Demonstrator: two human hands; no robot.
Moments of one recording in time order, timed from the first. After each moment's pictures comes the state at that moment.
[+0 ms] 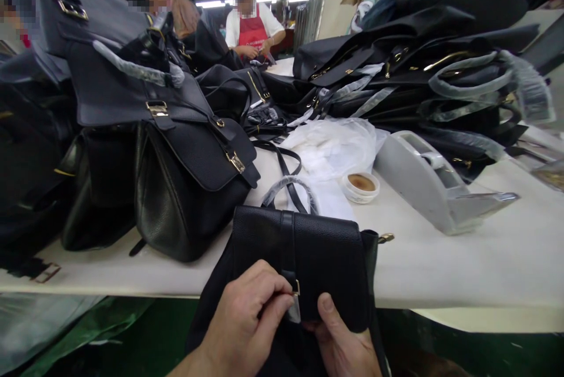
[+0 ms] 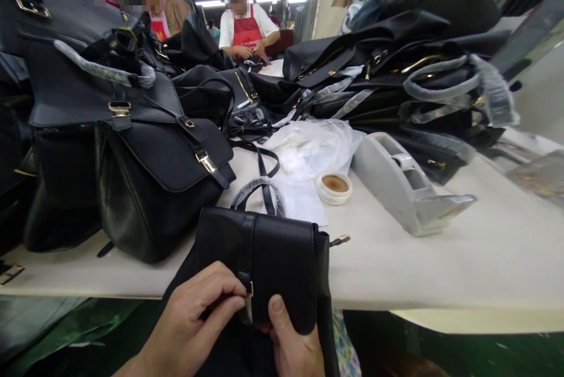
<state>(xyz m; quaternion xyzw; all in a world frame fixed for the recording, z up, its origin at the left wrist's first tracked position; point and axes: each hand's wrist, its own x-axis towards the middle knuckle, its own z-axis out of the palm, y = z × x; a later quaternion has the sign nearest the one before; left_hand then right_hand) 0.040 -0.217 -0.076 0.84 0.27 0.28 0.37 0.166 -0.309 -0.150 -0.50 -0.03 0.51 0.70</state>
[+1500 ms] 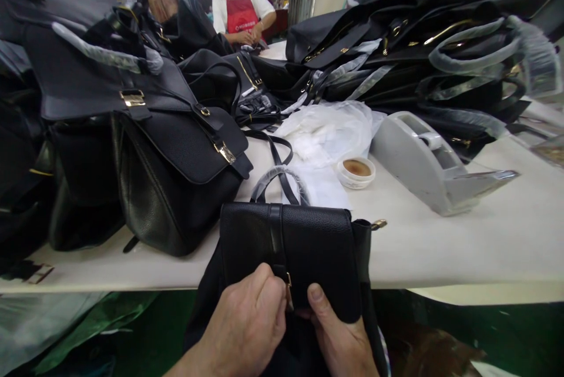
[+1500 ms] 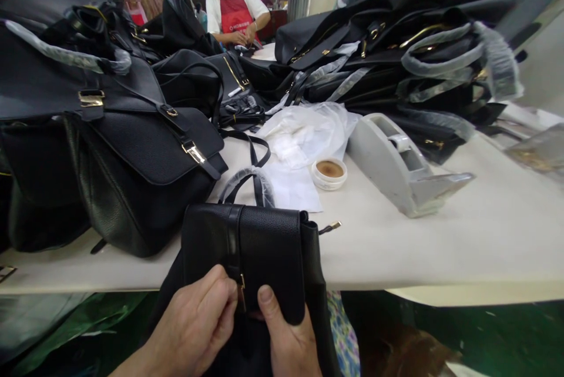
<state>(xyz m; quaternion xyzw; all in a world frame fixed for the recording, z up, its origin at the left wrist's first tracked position) 0.042 -0.225 -0.085 0.94 0.23 0.20 0.13 0.167 -0.321 -0.162 -0.58 -0.05 0.48 0.65</state>
